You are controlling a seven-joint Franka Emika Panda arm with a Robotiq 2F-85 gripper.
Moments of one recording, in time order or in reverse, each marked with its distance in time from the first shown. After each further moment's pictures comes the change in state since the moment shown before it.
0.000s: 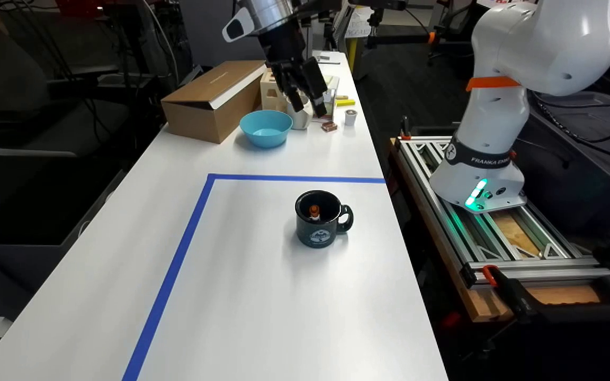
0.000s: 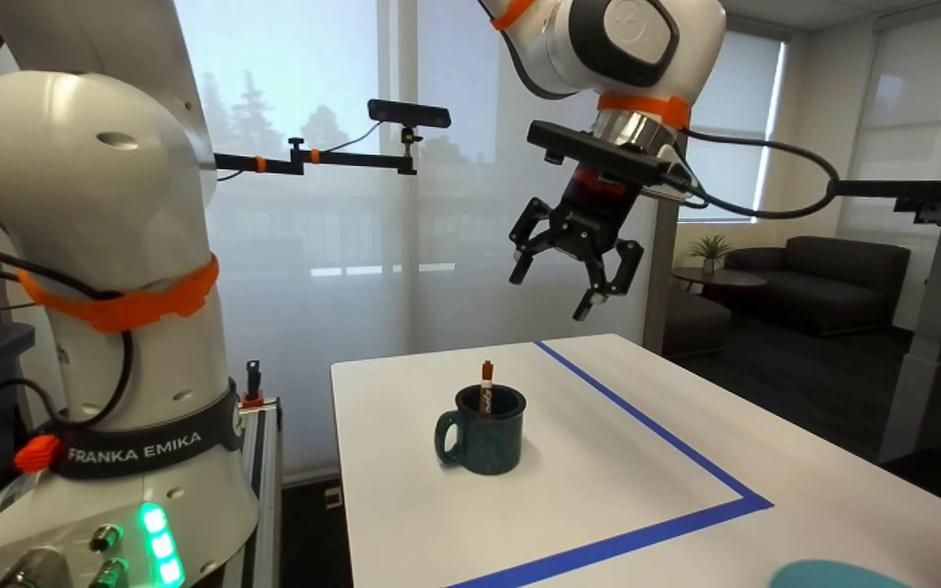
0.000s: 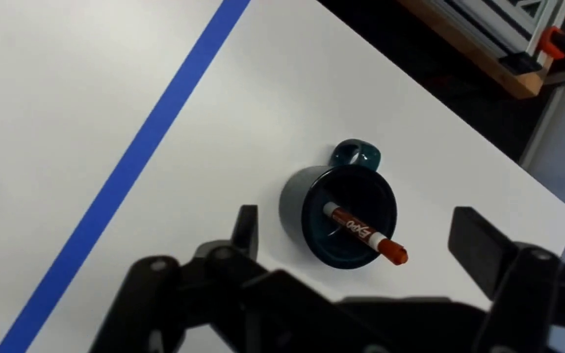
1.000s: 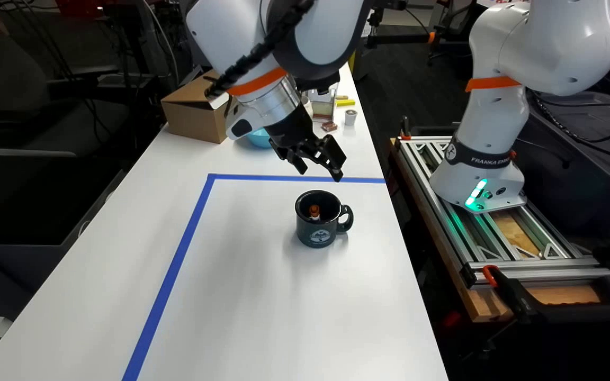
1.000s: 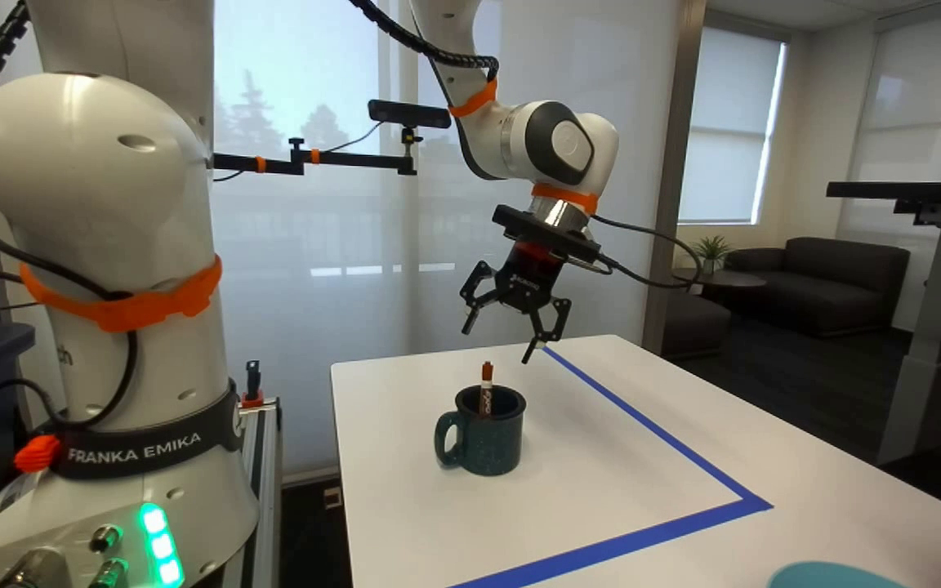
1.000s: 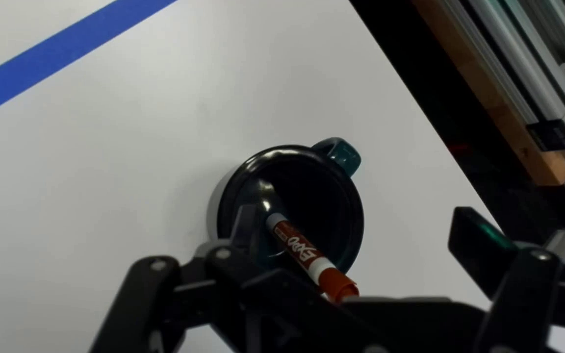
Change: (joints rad) arm 0.064 0.198 0.216 -0.025 -0.082 0.140 -0.042
